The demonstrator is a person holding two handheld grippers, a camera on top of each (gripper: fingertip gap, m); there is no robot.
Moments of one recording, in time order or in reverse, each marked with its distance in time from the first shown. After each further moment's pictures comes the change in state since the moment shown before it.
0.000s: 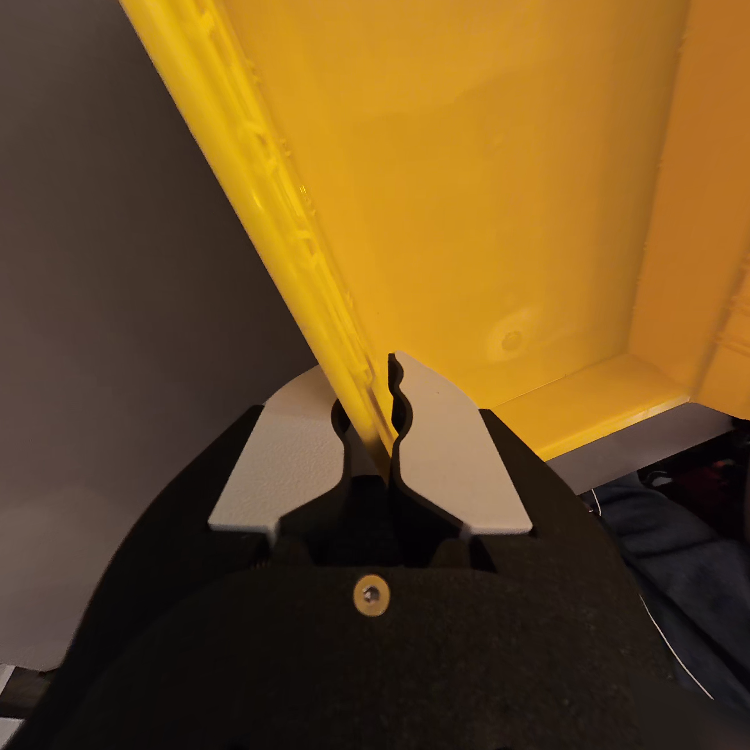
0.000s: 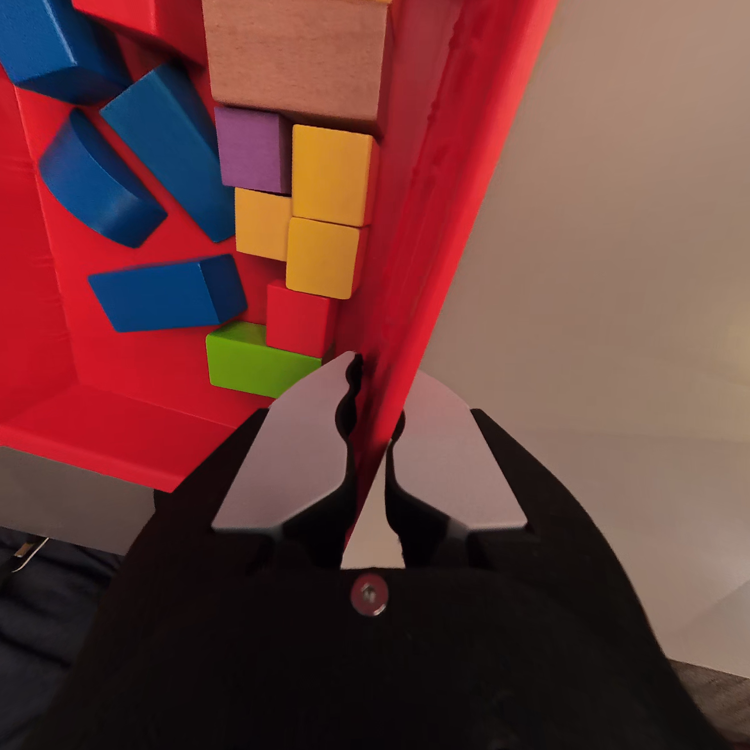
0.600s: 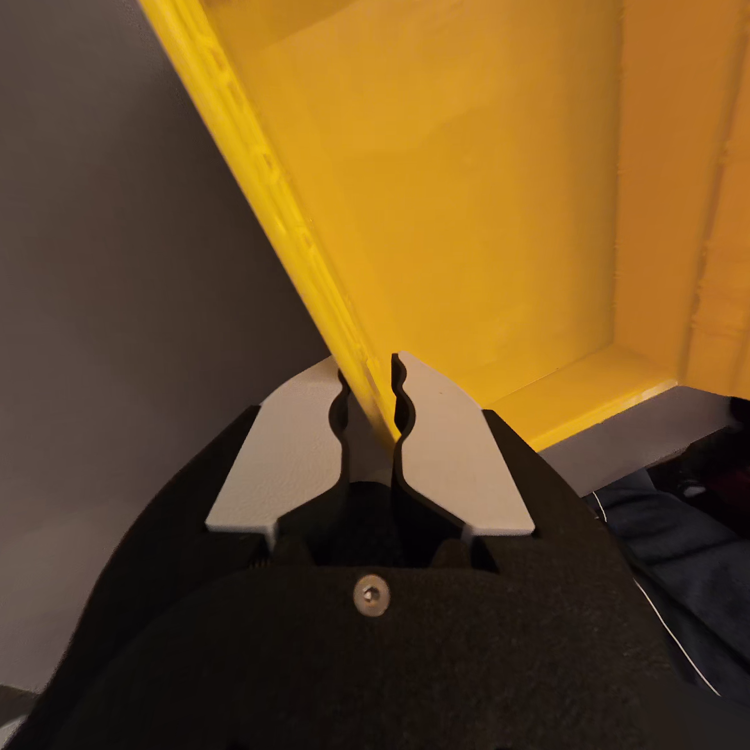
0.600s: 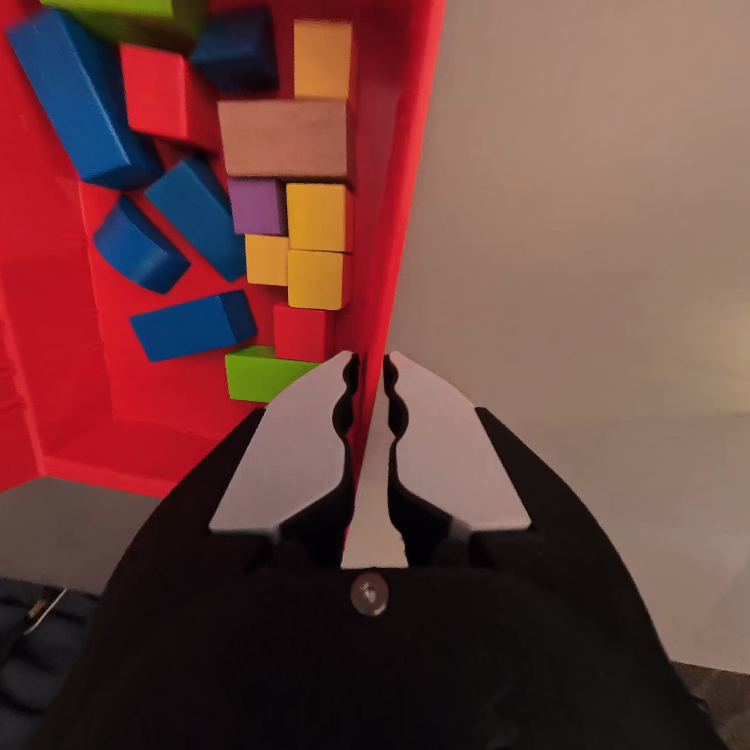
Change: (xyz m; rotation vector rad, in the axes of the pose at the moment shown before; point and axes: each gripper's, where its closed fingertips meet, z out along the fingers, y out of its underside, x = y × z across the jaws) left arm 0.017 -0.008 -0.016 0.082 0.001 0.074; right arm 0.001 -0.015 -0.029 0.145 0.050 0.076
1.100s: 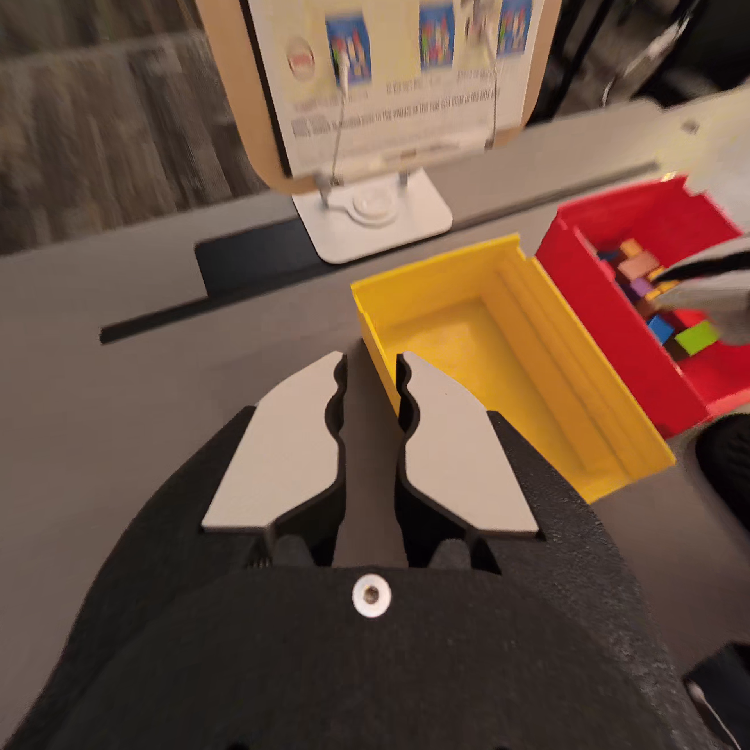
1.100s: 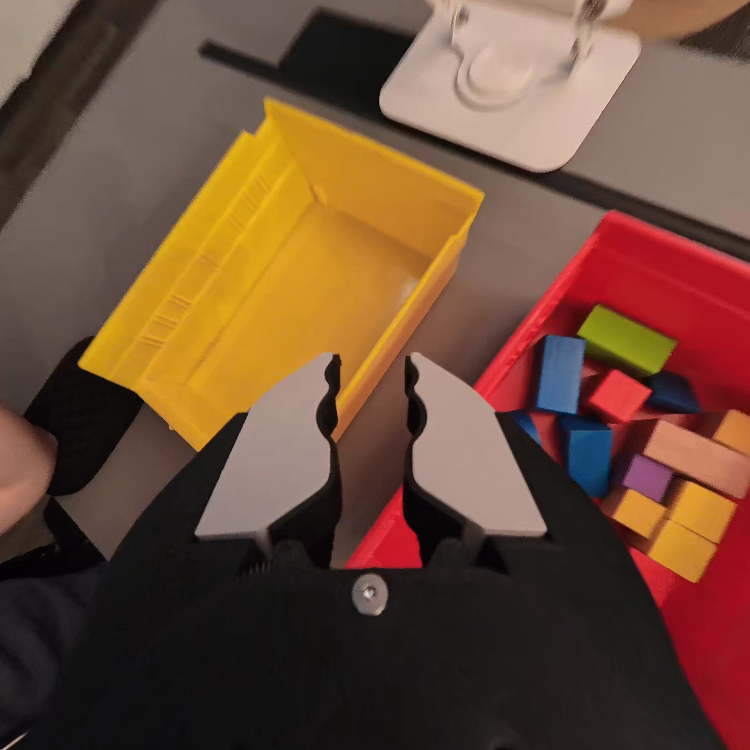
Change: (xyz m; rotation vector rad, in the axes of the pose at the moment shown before) left arm -0.010 -0.014 -0.192 0.864 -0.149 0.078; right arm -0.259 -0.064 -0.063 0.430 -0.350 -0.363
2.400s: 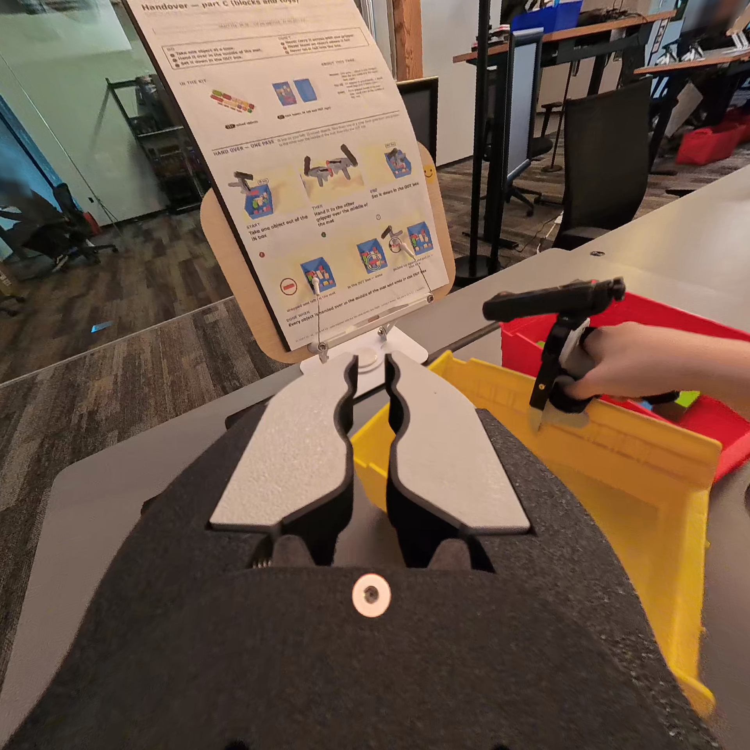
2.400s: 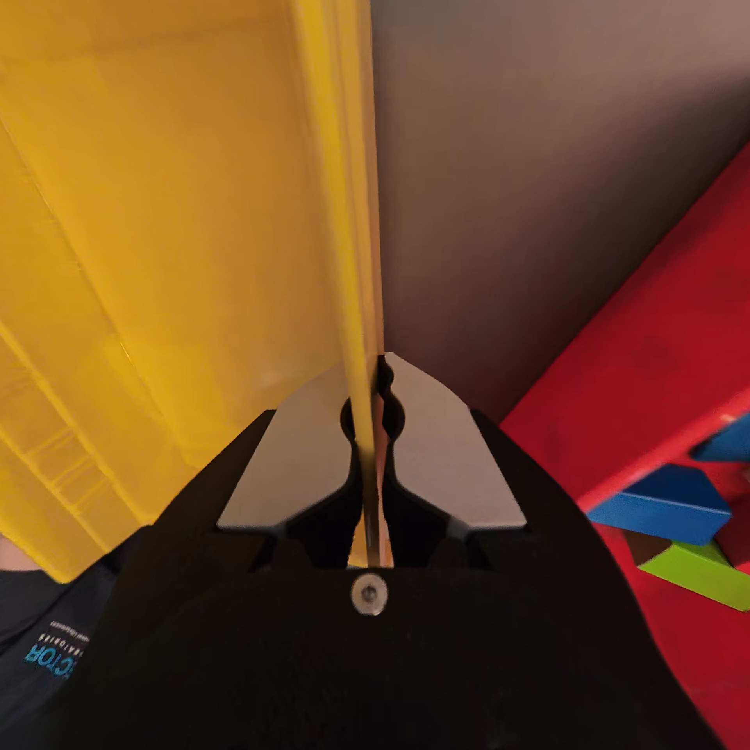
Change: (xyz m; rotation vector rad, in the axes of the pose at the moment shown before) left arm 0.040 -0.042 -0.039 0.463 0.034 0.239; right arm 0.007 0.063 0.099 -0.655 0.043 0.311
